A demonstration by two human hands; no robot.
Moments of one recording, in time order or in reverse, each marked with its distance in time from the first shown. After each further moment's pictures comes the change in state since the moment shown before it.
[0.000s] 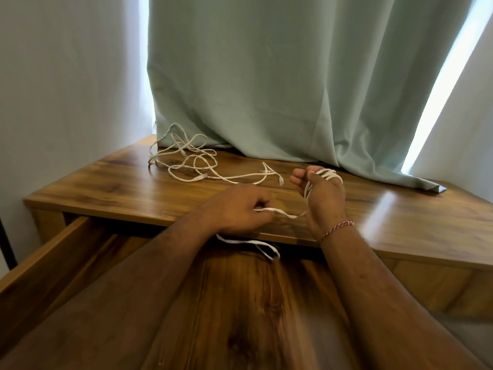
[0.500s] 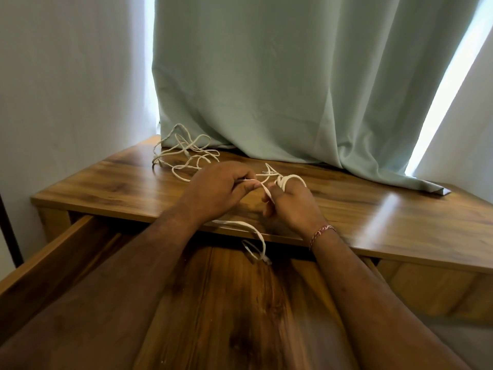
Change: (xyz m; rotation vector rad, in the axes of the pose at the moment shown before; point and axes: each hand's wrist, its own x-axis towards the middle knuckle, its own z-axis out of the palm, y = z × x) left_hand -0.006 -0.038 -0.013 0.084 0.496 0.129; right_hand -0.031 0.004 0.015 -0.928 -0.435 -0.187
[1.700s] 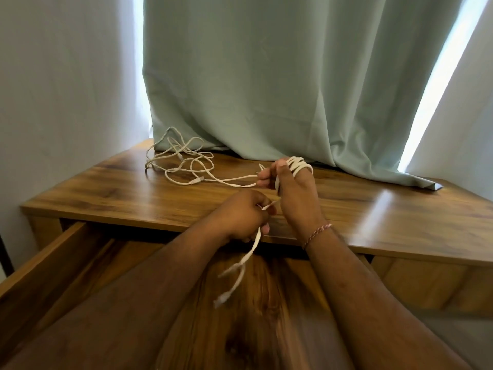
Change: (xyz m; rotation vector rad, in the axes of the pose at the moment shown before) left_hand 0.001 0.056 0.030 -0.513 -0.470 -0.600; right_hand 0.000 -0.011 -0.001 0.531 0.198 -0.099
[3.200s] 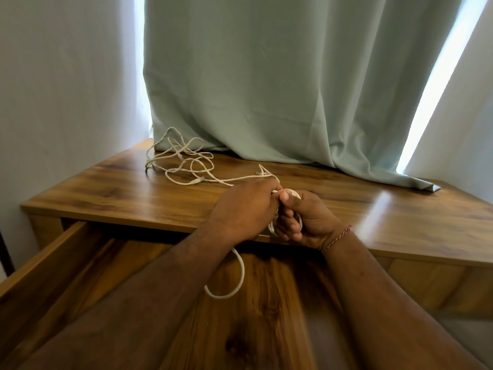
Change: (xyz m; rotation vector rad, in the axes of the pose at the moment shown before) left_hand -0.005 0.015 0.001 0.557 0.332 0.334; right_hand -0.004 0.032 -0.047 0.463 -0.667 0.334
